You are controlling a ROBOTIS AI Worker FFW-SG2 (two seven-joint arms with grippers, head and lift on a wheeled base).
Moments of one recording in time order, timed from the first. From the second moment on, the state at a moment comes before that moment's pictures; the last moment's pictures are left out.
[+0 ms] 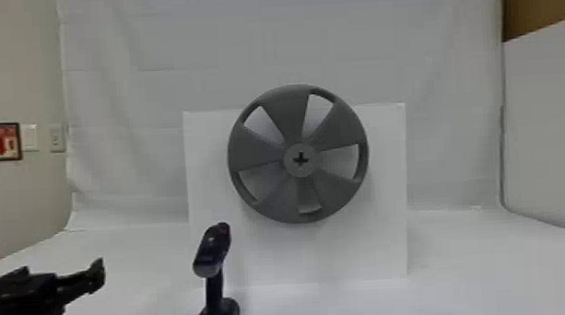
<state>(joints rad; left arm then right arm) -0.37 0.19 0.27 -2.12 0.27 0.87 -0.12 -0.37 -0.39 -0.66 -2.19 -0.09 1.20 0.87</state>
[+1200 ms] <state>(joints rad) -0.36 0.19 0.24 -2.14 0.26 0.87 -0.12 -0.35 -0.39 -0.67 -2.19 -0.09 1.20 0.87</state>
